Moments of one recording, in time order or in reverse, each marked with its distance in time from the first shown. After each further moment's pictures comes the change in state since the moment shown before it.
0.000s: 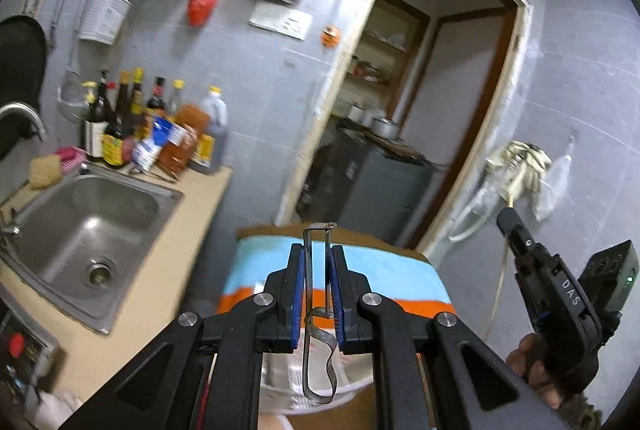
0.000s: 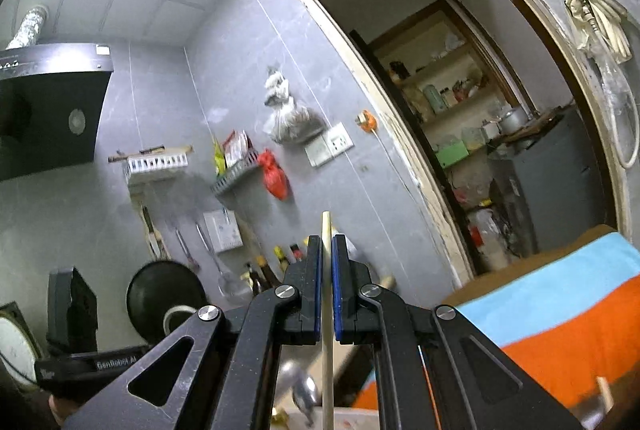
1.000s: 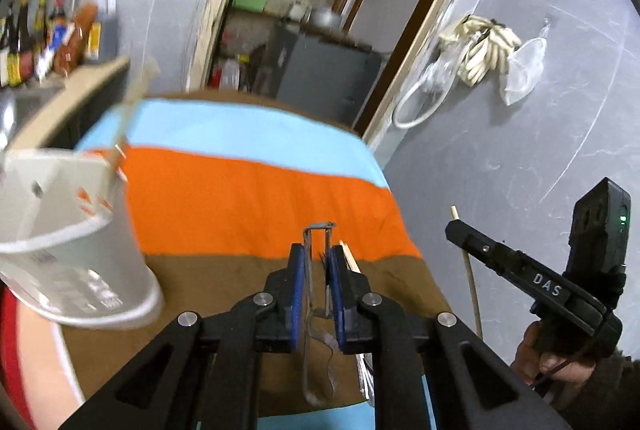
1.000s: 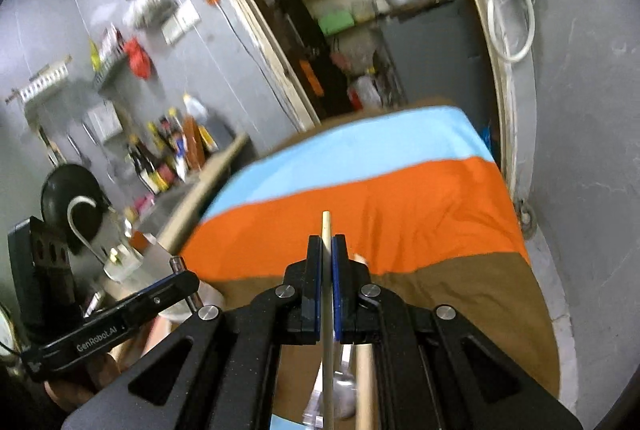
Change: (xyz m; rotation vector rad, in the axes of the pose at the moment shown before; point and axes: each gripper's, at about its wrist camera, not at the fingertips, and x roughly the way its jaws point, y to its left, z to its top) left arm 0.114 -0.177 -0.158 0.078 0.316 -0.150; right arm -0.113 -0.218 -0.007 0.058 0.507 -0.343
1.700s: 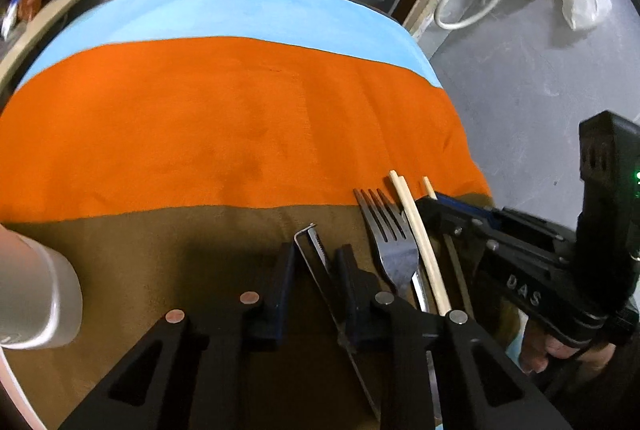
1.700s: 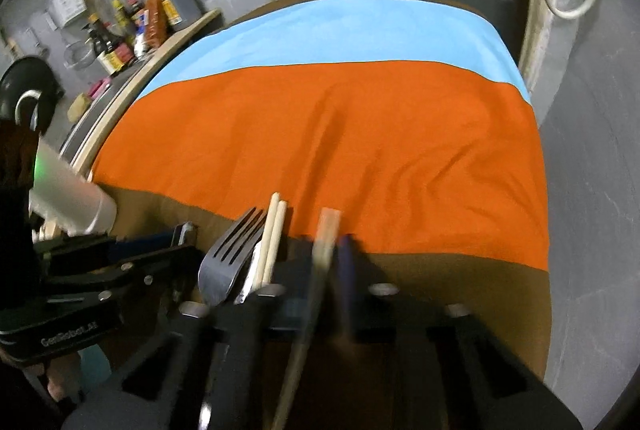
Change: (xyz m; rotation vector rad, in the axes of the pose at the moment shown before) left arm 0.146 0.004 -0.025 -0.049 0.400 0.084; right arm 0.136 -0.058 -0.018 -0.137 0.477 -0.105
